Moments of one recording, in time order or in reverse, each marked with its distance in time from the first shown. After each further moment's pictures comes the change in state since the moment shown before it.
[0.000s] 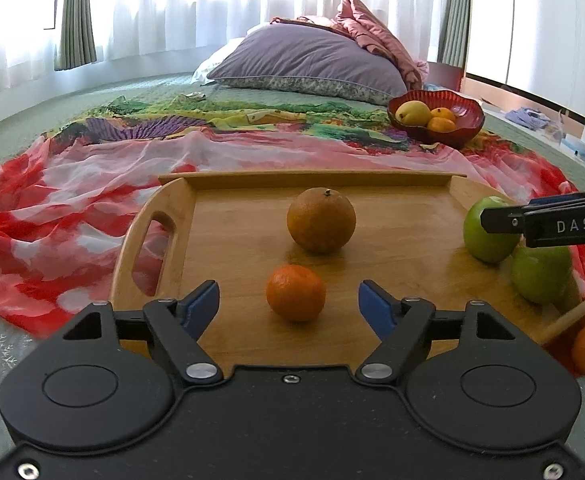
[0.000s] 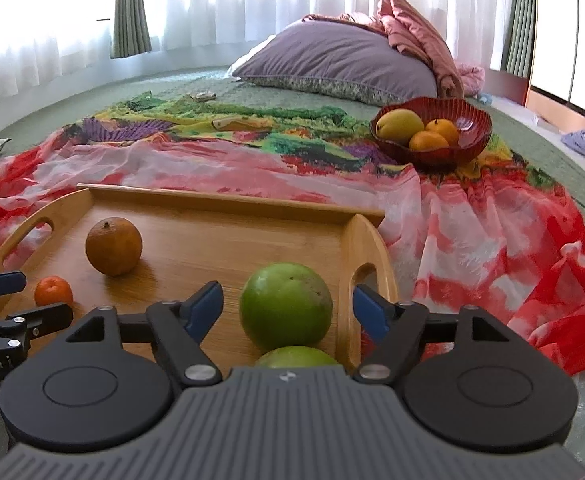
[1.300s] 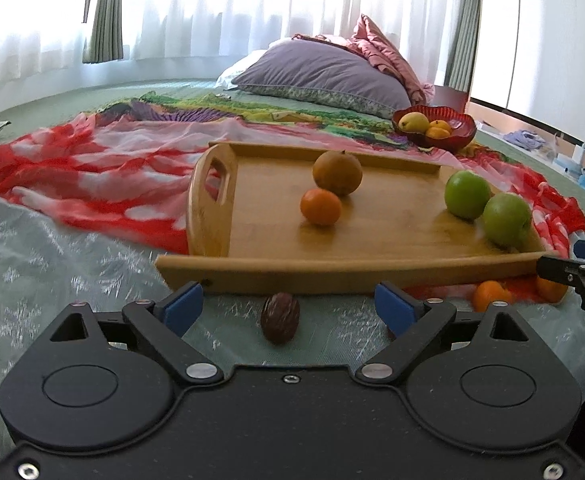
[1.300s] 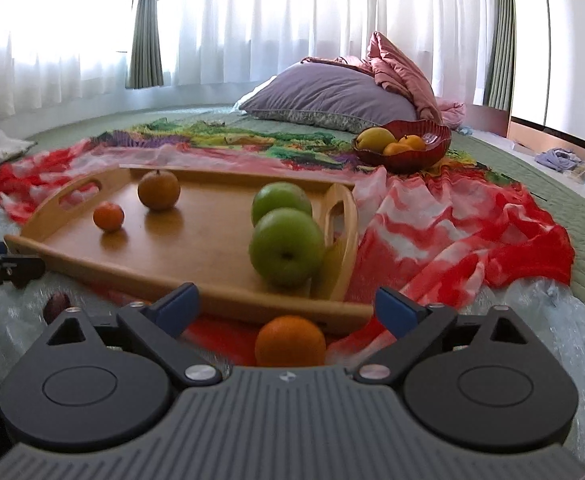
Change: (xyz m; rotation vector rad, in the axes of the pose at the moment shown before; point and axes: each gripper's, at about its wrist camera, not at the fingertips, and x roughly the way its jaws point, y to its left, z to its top) left arm -0.083 0.021 -0.072 -0.081 -0.051 0.010; right arm -0.093 -0.001 -0.101 -0.028 -0.148 -0.017
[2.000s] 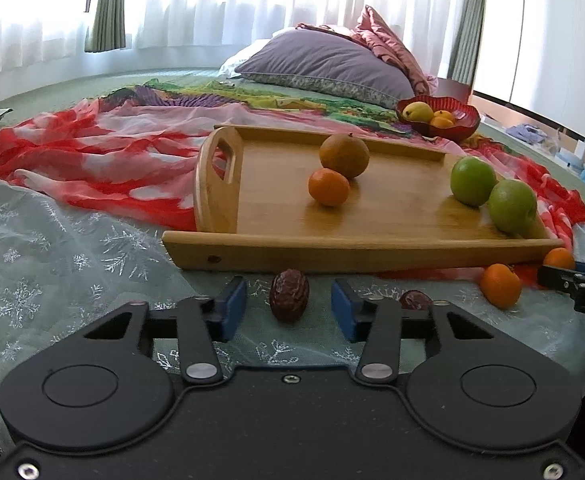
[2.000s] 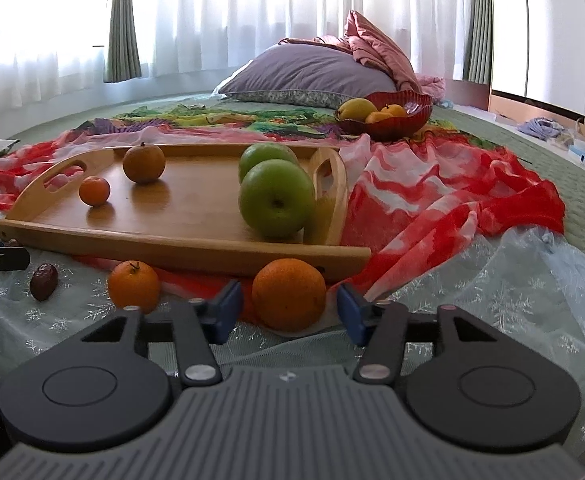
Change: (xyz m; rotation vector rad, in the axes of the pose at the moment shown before) left arm 0.004 0.005 -0.008 -0.014 0.026 0.001; right arm 0.002 0.003 -0.025 0.071 0.039 -0.045
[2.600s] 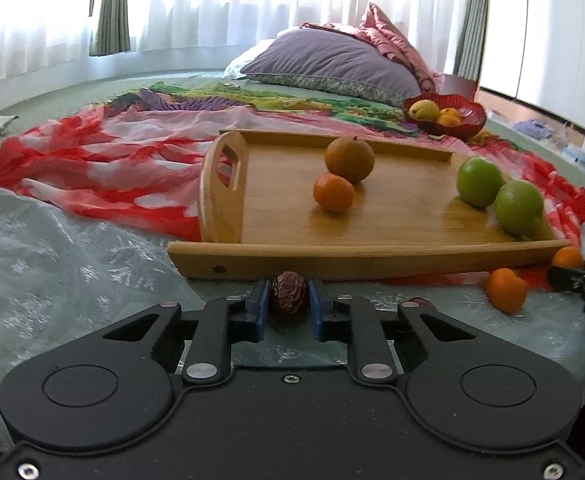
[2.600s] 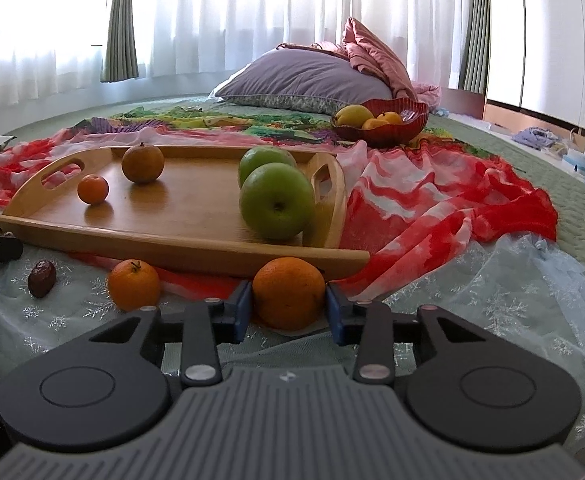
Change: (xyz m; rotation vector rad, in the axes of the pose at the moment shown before) left arm 0.000 -0.005 0.008 0.025 0.007 0.044; right arm -0.005 0.006 -0.001 -0.028 -0.021 -0.031
